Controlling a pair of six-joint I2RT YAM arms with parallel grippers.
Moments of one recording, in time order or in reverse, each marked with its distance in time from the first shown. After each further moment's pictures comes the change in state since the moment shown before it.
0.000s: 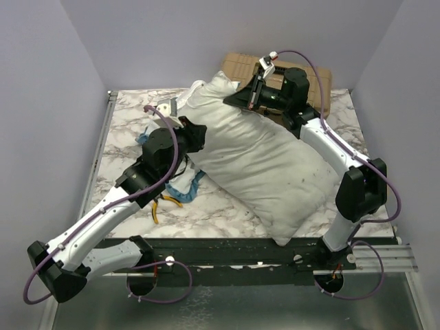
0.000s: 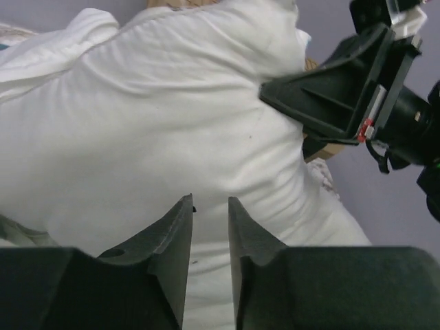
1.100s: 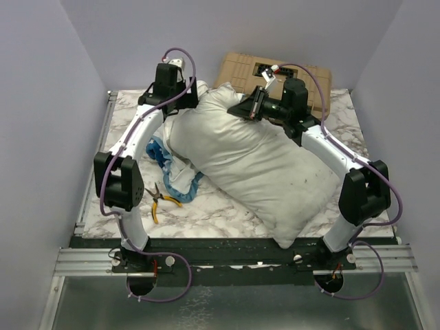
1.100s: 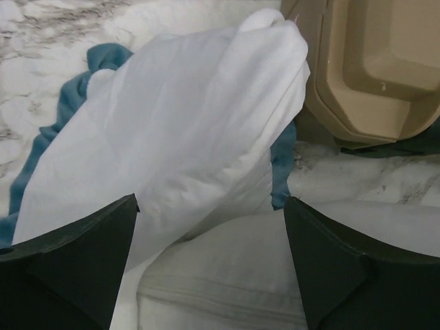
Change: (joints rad) left arm 0.499 0.789 0.678 -0.316 0.351 0.353; right arm -0.004 -0.060 -0.170 -0.035 0.071 -0.007
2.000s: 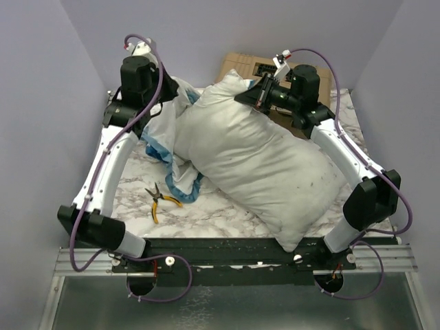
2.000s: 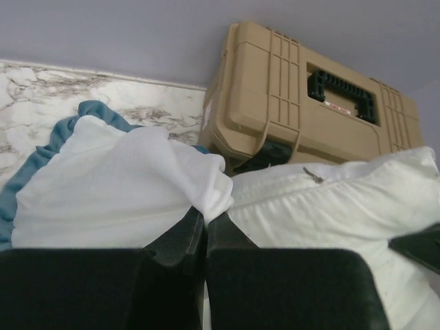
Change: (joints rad) left arm -0.010 -0.287 0.015 -0.066 0.044 -0.174; right arm -0.020 -0.055 0.150 -0.246 0.111 -0.108
